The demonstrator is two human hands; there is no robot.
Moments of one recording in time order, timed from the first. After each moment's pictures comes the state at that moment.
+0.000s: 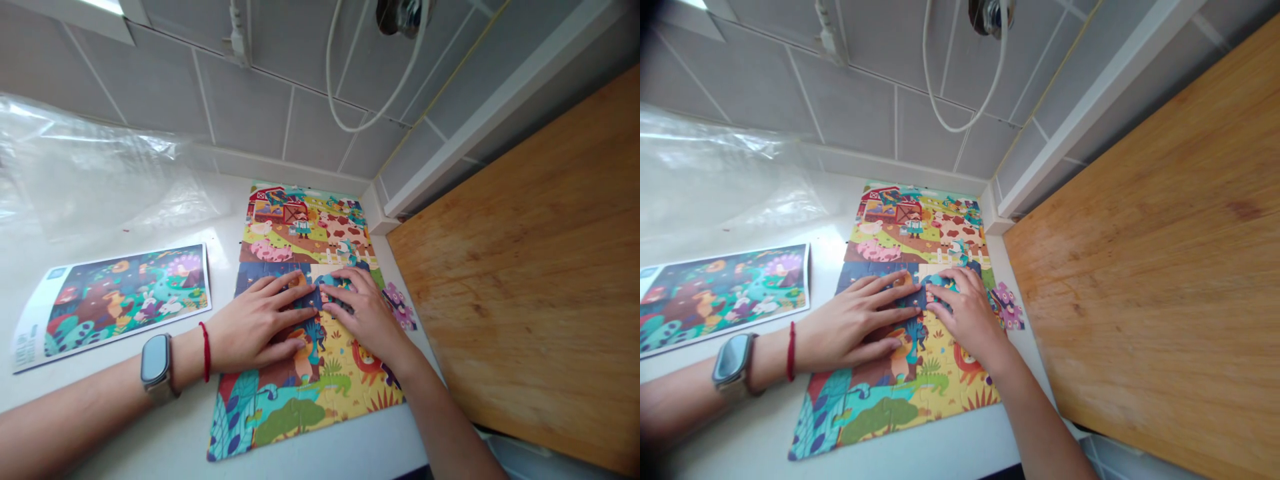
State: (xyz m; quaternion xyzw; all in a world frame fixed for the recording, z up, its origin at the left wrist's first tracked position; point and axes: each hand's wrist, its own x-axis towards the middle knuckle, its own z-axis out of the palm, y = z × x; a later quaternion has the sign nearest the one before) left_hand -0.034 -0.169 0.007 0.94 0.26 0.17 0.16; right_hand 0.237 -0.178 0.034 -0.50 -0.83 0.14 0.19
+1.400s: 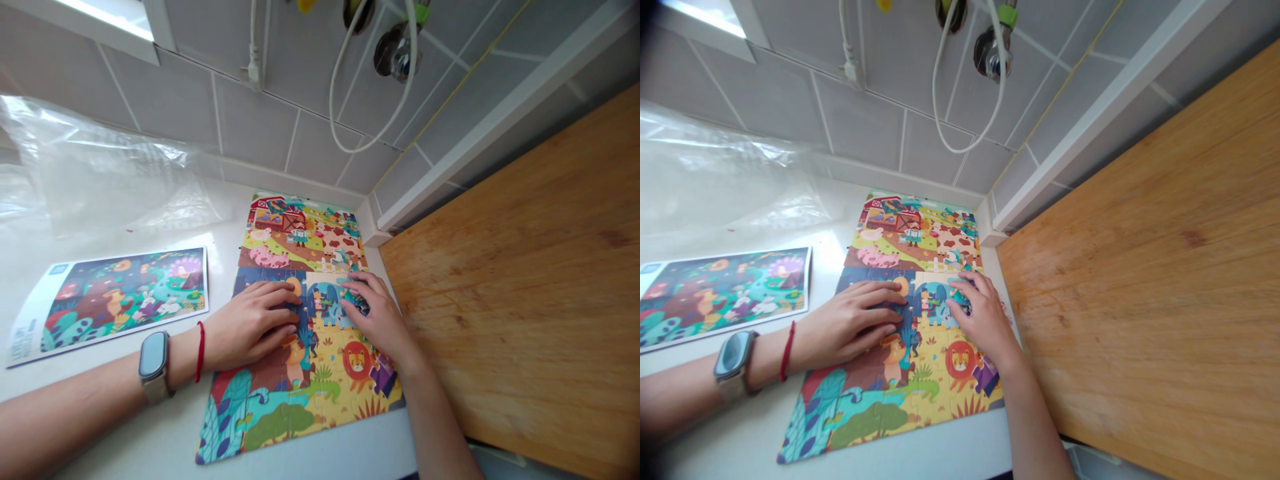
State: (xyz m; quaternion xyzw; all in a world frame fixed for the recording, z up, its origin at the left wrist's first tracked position) left_hand -0.033 -0.168 0.006 0.91 0.26 0.27 0.19; right_hand 0.266 -0.176 0.045 -0.56 -0.79 0.15 0.20
